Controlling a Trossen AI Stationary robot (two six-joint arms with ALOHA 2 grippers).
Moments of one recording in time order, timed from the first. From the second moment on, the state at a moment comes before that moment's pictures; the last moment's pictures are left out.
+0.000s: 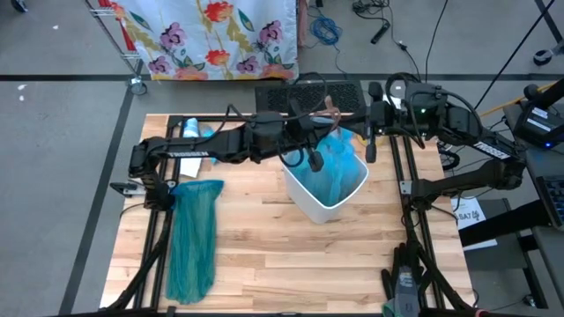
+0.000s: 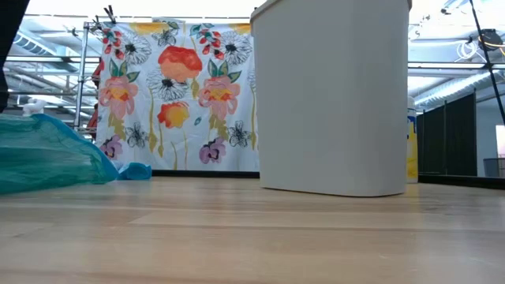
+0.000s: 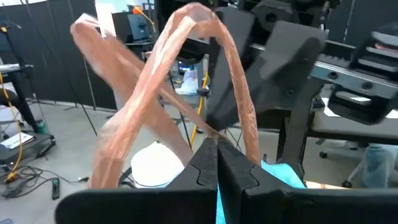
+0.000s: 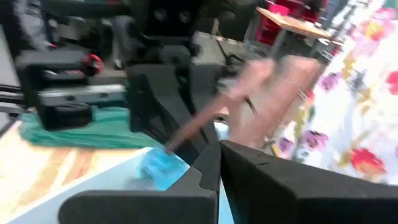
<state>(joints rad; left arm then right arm) 0.05 1.79 1.84 -0.05 -0.28 0.07 -0.23 1.09 1.50 -0.65 -0.04 -0.25</state>
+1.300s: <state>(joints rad) 0.07 1.80 1.84 0.00 -0.24 0.09 -0.23 1.16 1.50 -0.58 -0.03 -0.32</state>
